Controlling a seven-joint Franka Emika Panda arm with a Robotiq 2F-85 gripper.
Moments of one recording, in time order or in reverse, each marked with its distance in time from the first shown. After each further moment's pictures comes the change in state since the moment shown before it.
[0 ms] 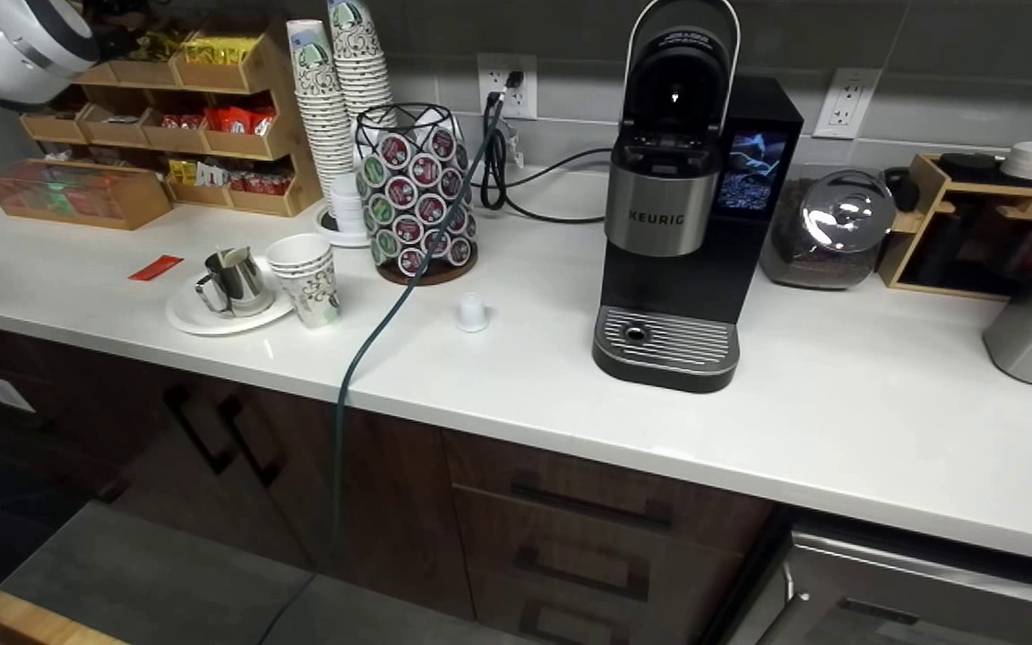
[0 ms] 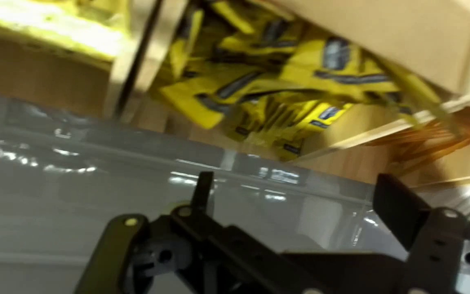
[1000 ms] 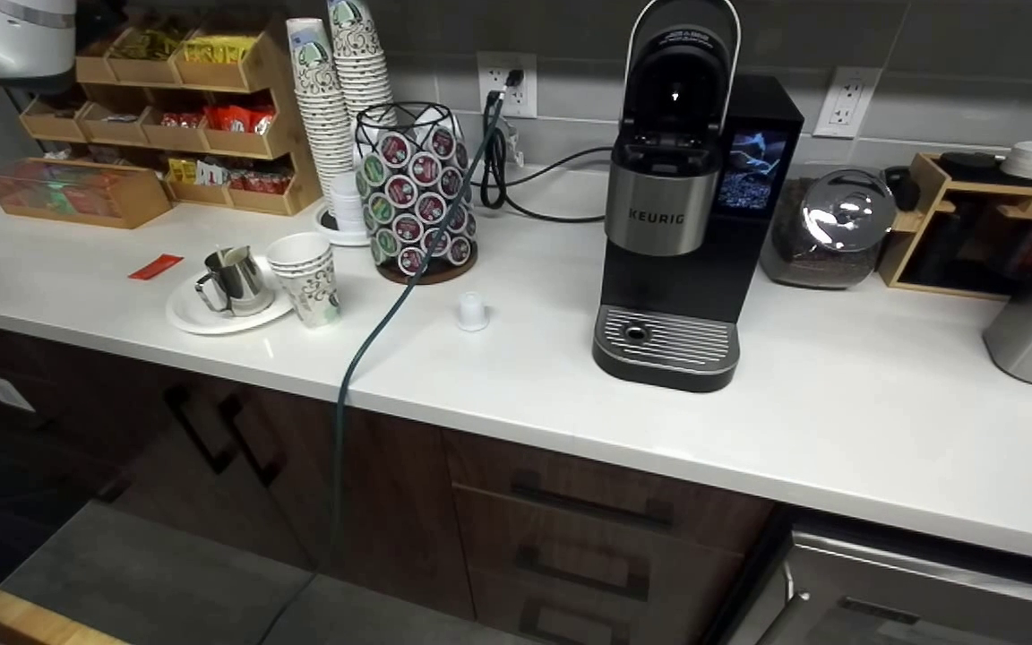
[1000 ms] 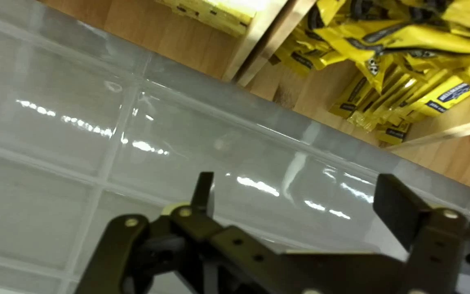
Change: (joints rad) arm 0.233 -0.006 -0.552 -0.171 -0.058 -0.059 0.425
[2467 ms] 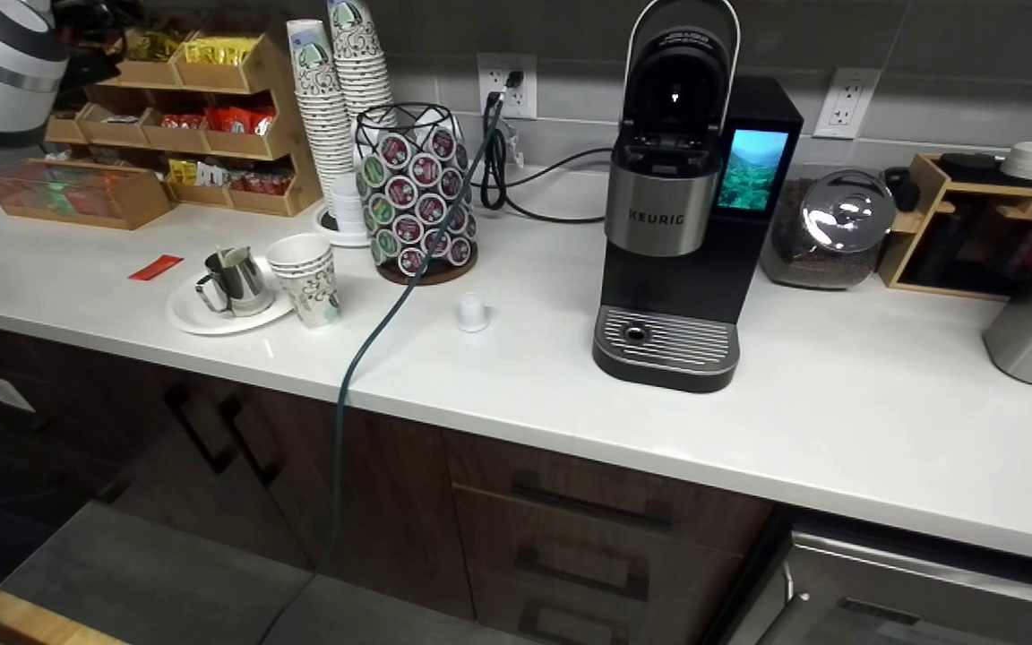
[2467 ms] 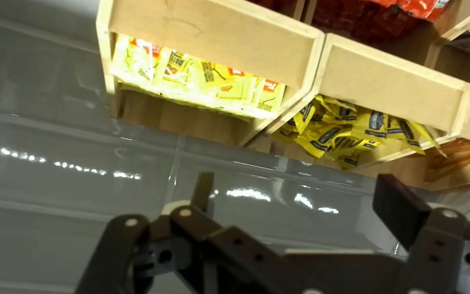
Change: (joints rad) arm 0.417 -0.296 -0.147 -0.934 0.062 0.514 -0.071
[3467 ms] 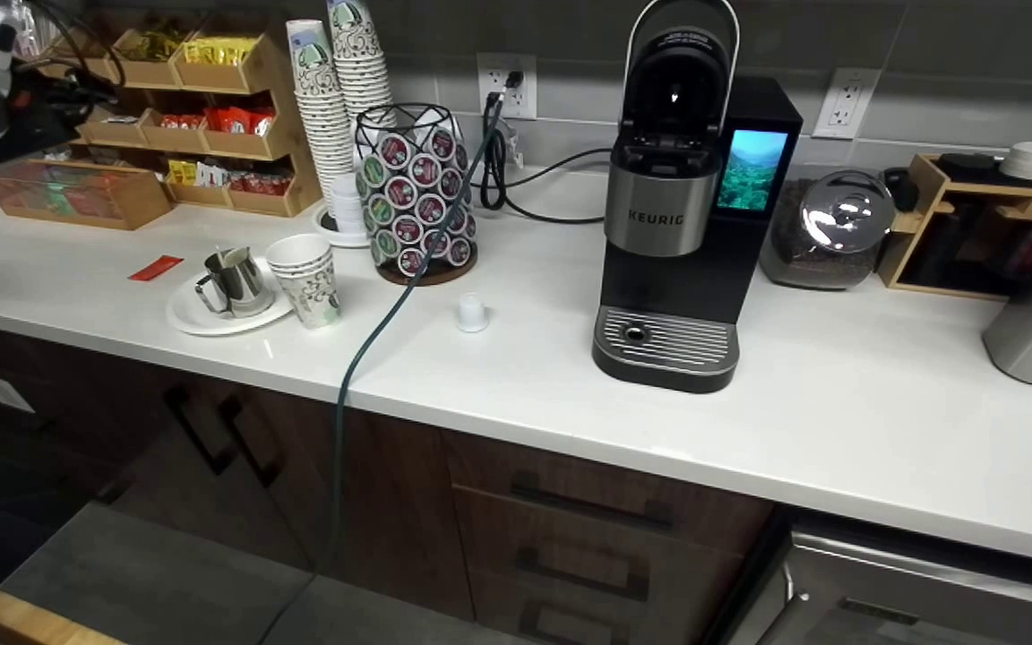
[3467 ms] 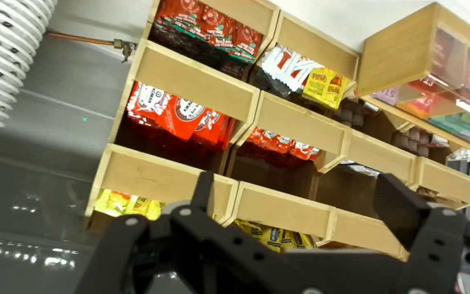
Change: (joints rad) arm 0.204 -0.363 0.010 -0.508 -0.095 0.040 -0.268
